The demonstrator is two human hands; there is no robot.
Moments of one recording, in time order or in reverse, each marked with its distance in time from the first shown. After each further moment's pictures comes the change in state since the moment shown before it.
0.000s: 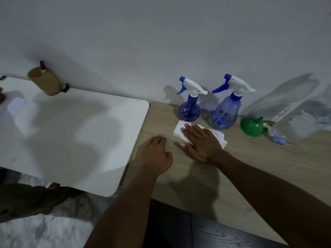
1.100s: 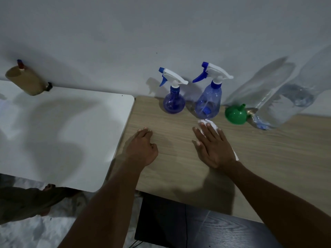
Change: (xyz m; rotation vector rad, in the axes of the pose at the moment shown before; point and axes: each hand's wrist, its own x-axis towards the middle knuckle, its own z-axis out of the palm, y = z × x) left_hand 0.004 0.002 0.008 -0.008 -0.012 -0.035; right_hand -0.089 0.046 0.019 -0.038 0.258 0.176
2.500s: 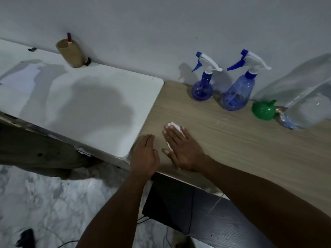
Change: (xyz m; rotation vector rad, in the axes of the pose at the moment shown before) left_hand -0.121 -0.050 0.014 -0.106 0.215 -0.105; right_hand -0.002 -0.155 0.038 -0.084 -0.122 -0.524
